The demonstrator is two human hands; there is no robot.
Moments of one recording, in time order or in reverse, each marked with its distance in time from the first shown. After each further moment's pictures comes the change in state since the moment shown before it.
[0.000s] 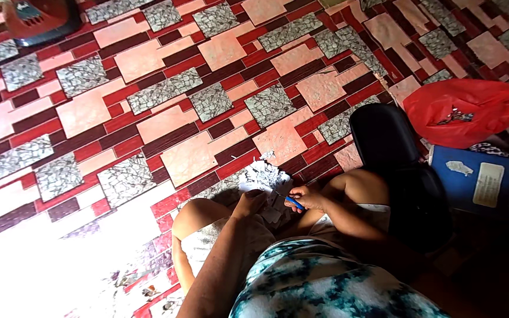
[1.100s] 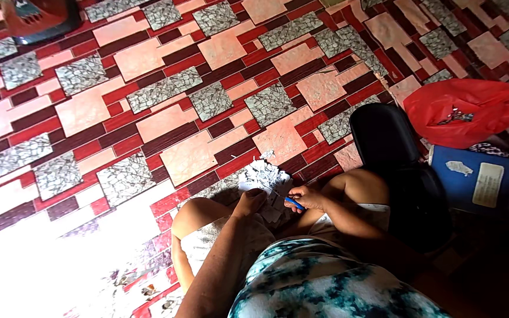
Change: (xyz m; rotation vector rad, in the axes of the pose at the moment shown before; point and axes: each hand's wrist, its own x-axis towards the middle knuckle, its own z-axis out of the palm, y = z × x) left_hand 0.002 -0.001 0.002 0.001 0.010 0.008; right_hand 0.000 0.001 -0.001 -0.019 -0.035 -0.025
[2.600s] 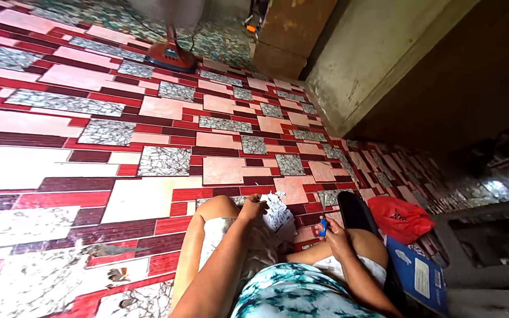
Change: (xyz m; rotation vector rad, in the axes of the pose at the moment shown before) left_hand -0.059 0.007 -0.047 -0.294 0.107 0.462; right_hand -0.081 -0.009 0.040 0.019 0.808 -0.415
